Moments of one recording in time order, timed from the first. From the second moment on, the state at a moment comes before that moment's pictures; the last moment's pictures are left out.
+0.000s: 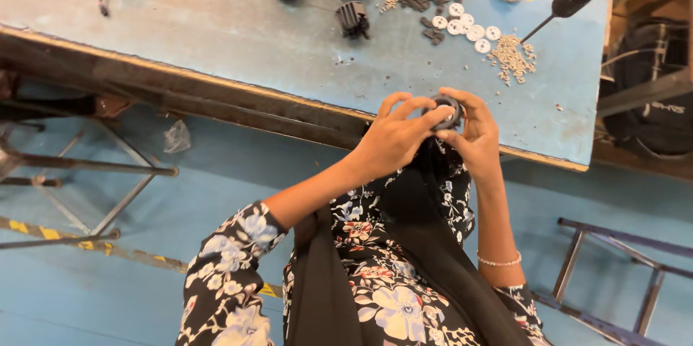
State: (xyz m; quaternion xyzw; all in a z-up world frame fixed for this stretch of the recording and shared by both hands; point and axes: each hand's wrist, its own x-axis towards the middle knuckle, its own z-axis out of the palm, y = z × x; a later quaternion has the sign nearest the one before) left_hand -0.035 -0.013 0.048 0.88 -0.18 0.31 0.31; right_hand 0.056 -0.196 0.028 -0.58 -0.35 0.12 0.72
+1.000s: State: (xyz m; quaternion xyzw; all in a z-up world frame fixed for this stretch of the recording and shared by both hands) left_hand -0.020 -0.027 0.023 0.93 -0.15 0.29 0.15; right_hand 0.066 -0.195 0.078 -0.84 -0.46 -0.02 0.28
